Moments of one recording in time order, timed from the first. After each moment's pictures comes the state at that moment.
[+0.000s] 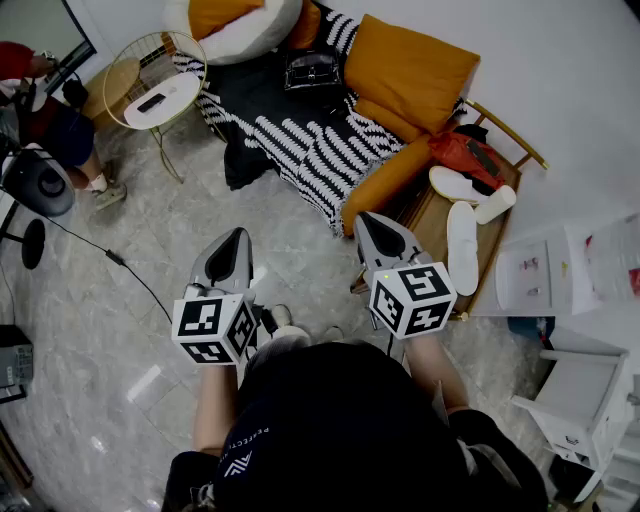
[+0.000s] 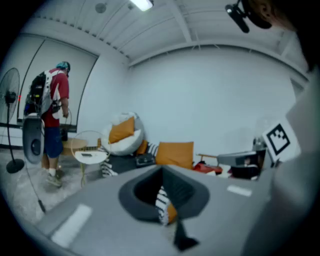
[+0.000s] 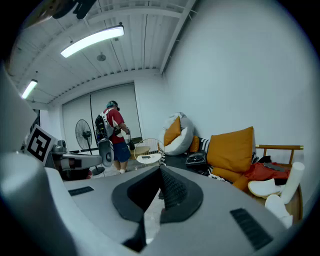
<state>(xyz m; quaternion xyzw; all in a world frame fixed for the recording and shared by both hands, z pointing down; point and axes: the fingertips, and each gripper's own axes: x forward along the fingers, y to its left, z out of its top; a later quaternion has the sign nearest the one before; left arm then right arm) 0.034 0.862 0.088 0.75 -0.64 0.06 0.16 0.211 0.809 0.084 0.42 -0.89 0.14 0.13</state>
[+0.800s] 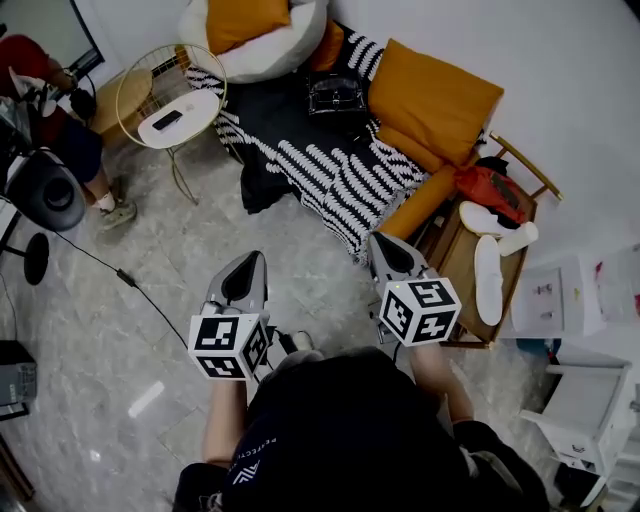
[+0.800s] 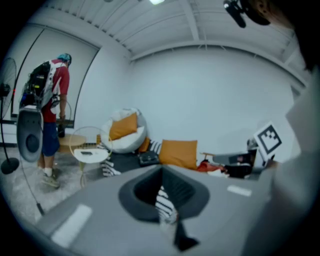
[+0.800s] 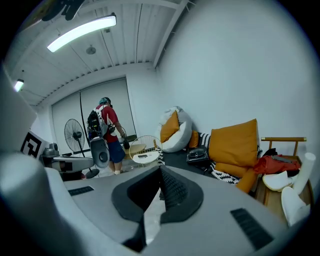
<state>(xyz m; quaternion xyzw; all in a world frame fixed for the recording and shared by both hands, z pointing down) -0.059 0.827 0.107 0.76 -0.62 0.06 0.19 0.125 0.763 0.108 0.45 -0.86 0.18 0.14</state>
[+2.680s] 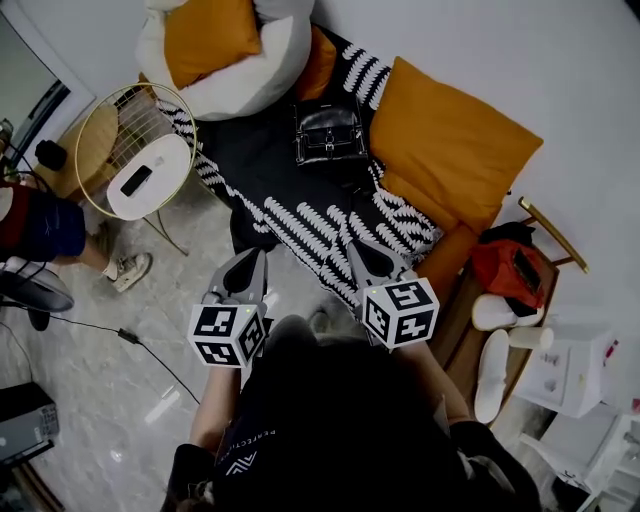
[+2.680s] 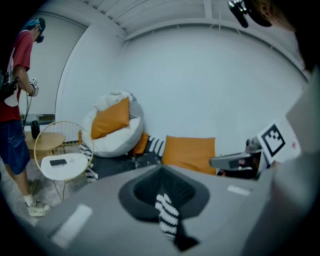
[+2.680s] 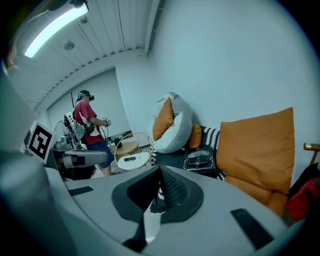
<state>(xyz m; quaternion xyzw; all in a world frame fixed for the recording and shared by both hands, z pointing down) -0.069 0.471 0.165 0.78 -0.58 0.10 0.21 0.086 0.438 0.175 0.41 -0.87 0.22 0.17</state>
